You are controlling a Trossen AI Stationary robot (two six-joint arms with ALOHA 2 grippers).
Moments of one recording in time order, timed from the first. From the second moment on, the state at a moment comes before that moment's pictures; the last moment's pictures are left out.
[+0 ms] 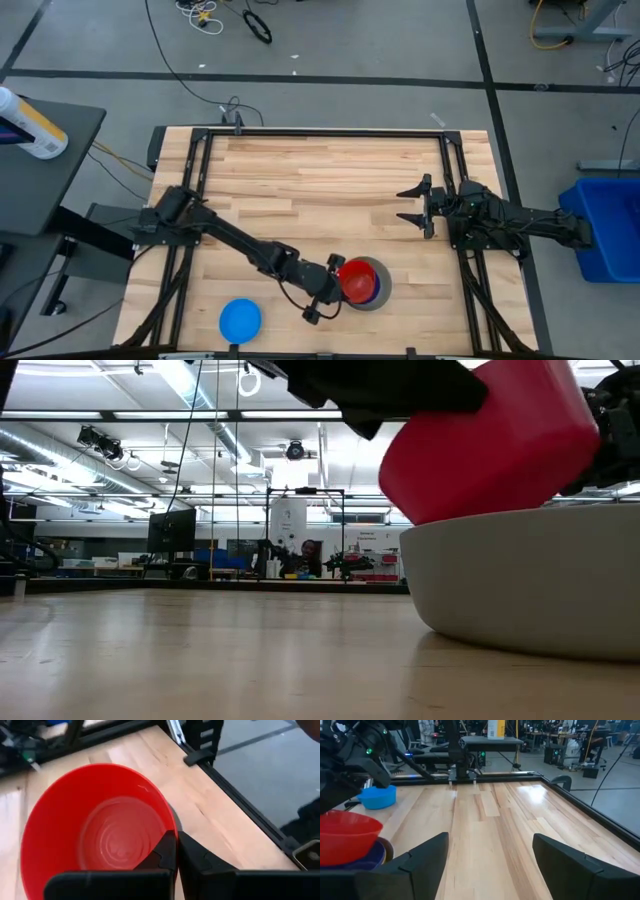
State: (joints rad) left arm -0.41 1.97 1.30 0.16 -0.05 0.09; right arm -0.22 0.18 0.04 0.01 -0.16 -0.01
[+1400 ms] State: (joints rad) left arm -0.39 2.07 1.48 -0.12 -0.07 0.13; right arm -0.22 0.18 0.04 0.03 -0.16 -0.01
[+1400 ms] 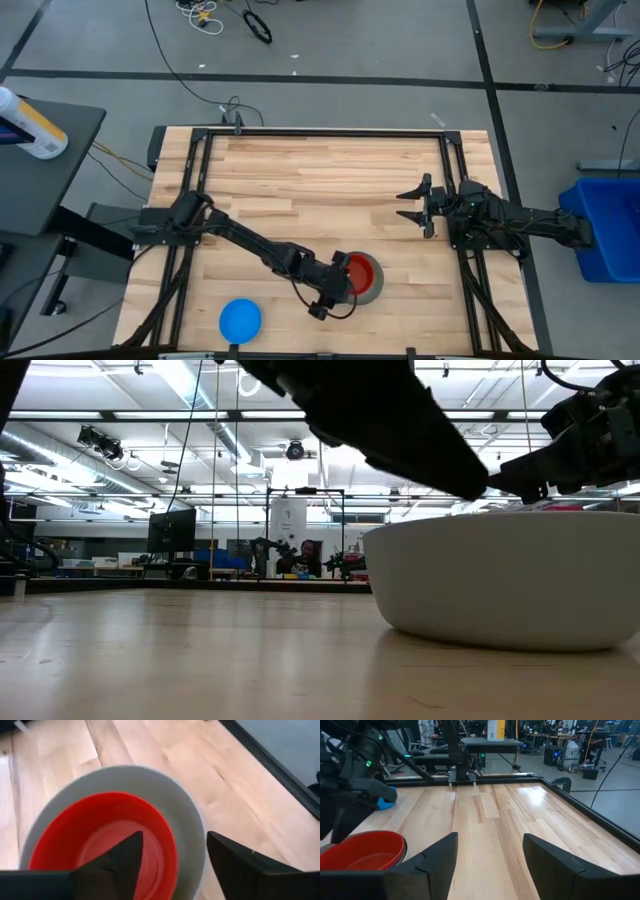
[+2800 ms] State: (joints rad) left arm -0.78 1.59 0.94 -0.68 -0.06 -0.67; right arm -0.22 0.19 0.04 0.05 -0.16 0.02
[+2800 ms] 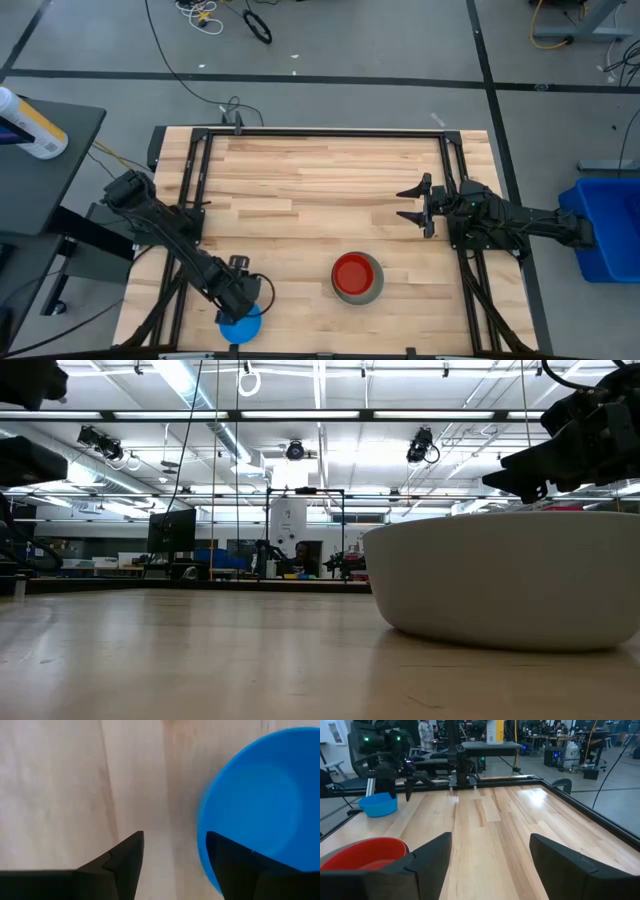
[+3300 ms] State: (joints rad) left arm -0.80 1.54 0.92 -0.56 -0.07 -0.72; right arm -0.22 0.19 0.04 0.05 -0.16 0.02
